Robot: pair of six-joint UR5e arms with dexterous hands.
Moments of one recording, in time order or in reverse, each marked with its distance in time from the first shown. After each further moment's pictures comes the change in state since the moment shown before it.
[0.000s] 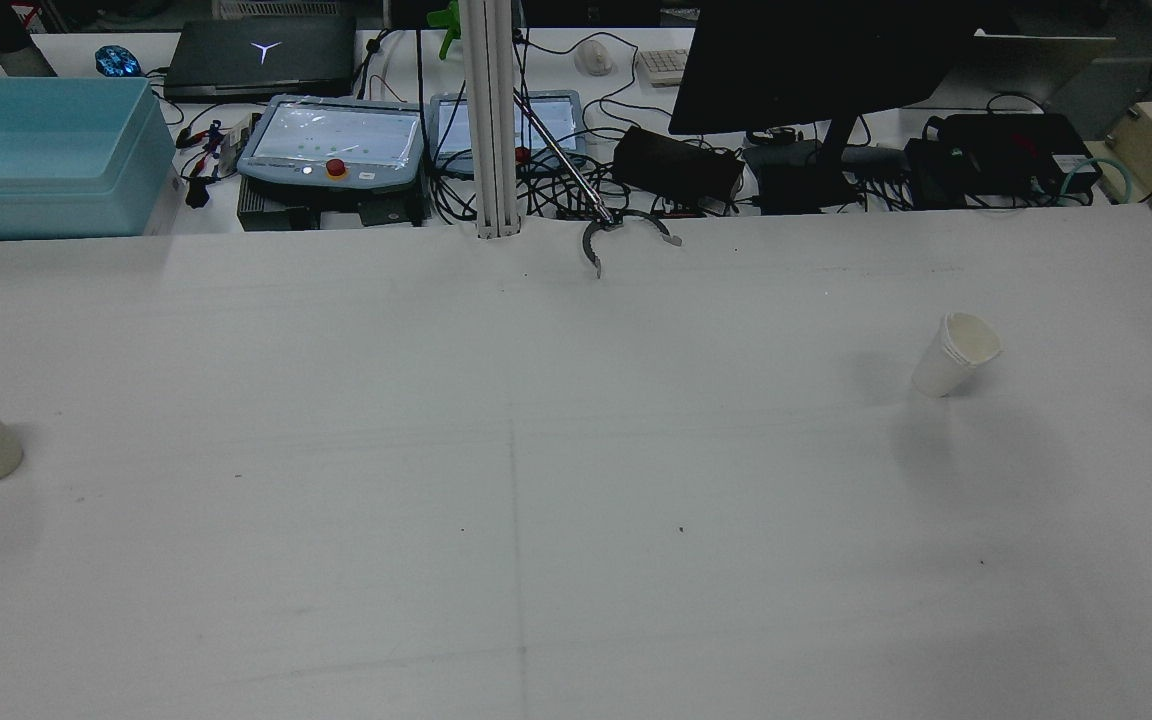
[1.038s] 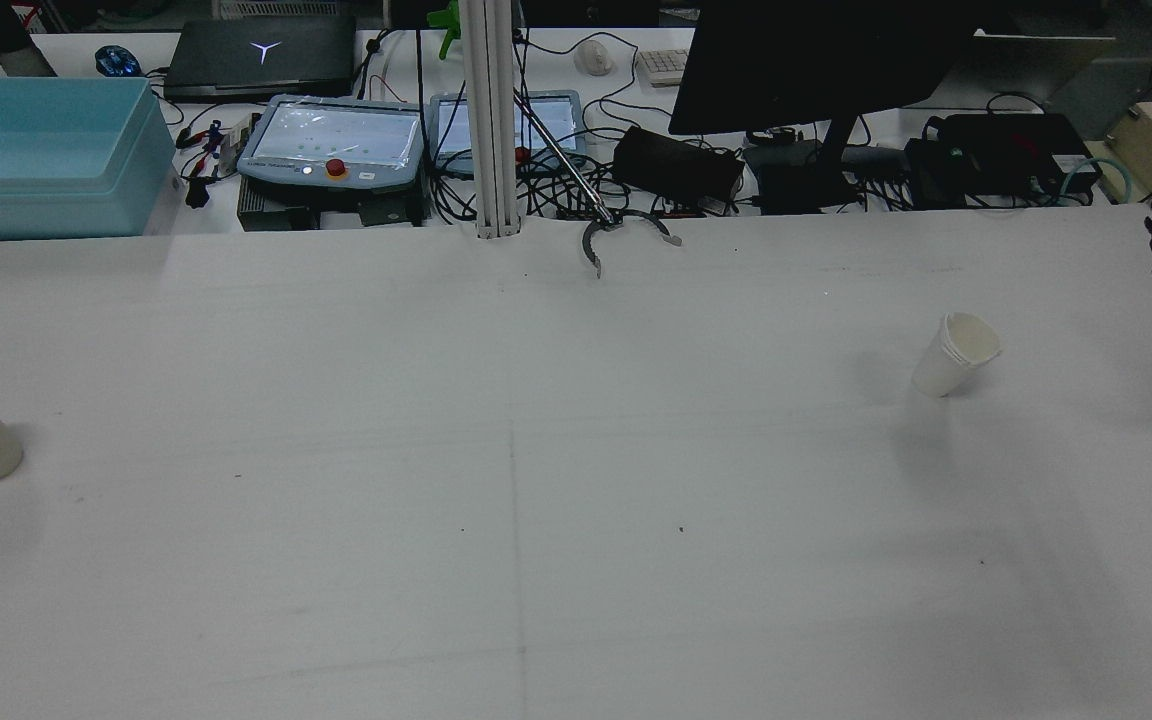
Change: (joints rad) left arm 0.247 -0.247 0.298 -0.038 -0.226 0.146; right arm -0.110 0.028 -0.008 -0.007 0.002 -0.059
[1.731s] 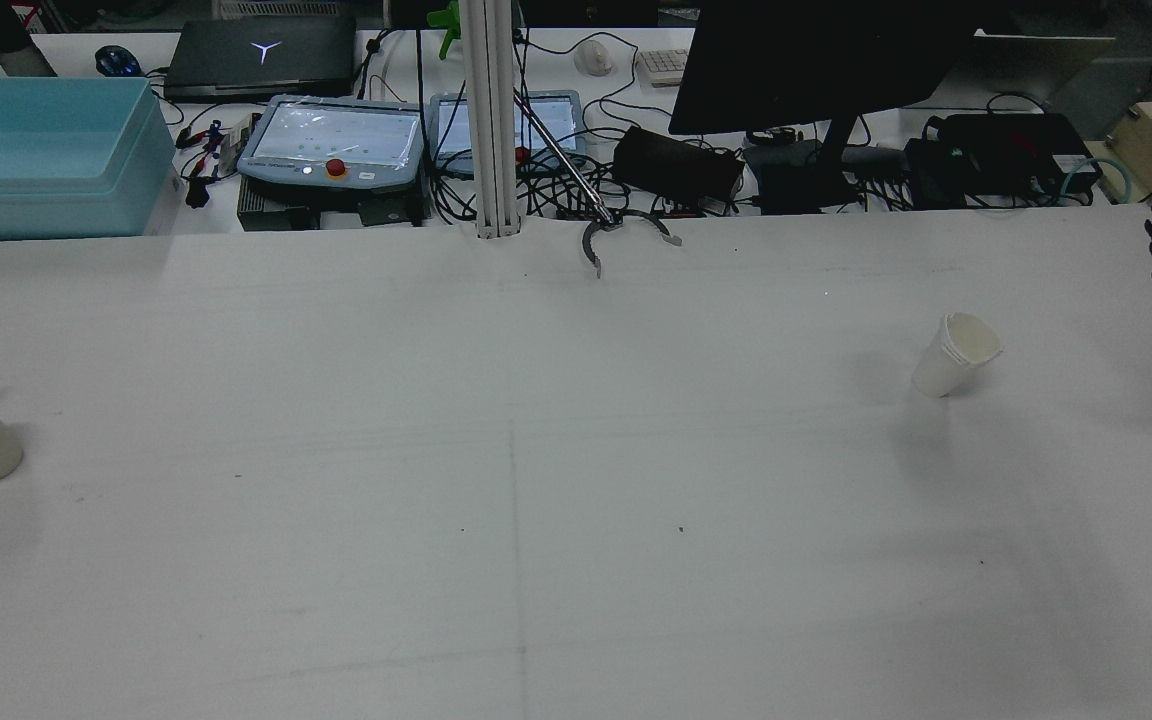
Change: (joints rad) left arm 0.158 -0.079 0.080 -0.005 -0.132 -0.037; right arm -0.003 -0.001 -0.004 0.000 0.000 0.000
